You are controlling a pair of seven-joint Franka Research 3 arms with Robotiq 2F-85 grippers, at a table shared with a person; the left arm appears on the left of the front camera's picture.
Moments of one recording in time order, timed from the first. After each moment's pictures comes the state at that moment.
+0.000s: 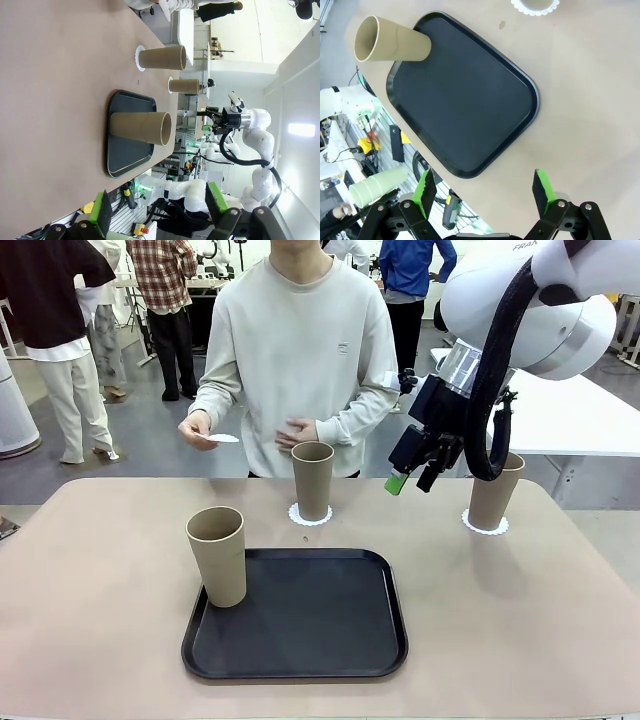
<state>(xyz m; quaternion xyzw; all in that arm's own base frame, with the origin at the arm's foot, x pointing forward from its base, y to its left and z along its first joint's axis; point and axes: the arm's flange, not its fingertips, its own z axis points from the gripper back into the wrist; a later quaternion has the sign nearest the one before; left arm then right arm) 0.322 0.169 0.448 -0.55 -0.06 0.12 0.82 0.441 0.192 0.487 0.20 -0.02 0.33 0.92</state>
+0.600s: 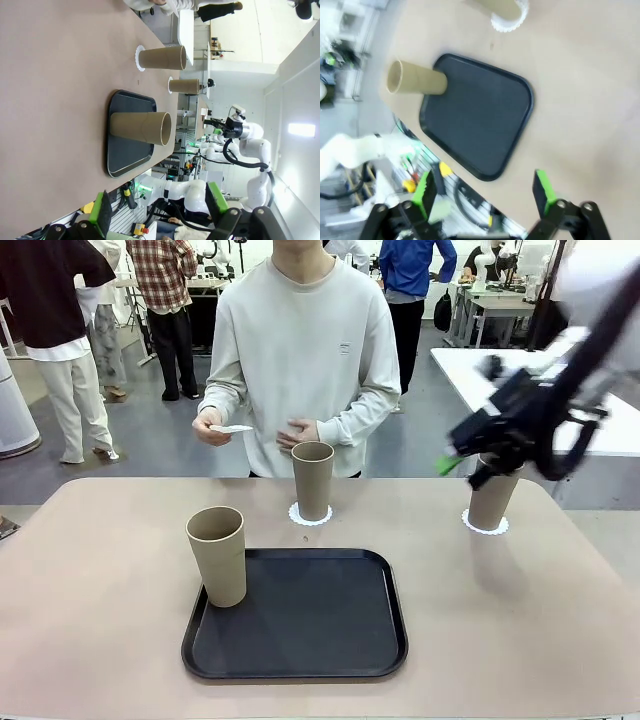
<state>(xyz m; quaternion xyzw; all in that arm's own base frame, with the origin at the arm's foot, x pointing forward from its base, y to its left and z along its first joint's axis) 0.322 0.170 0.448 -0.55 -0.06 0.12 0.82 0.384 0.063 0.501 0.34 -0.10 0.15 0.92</state>
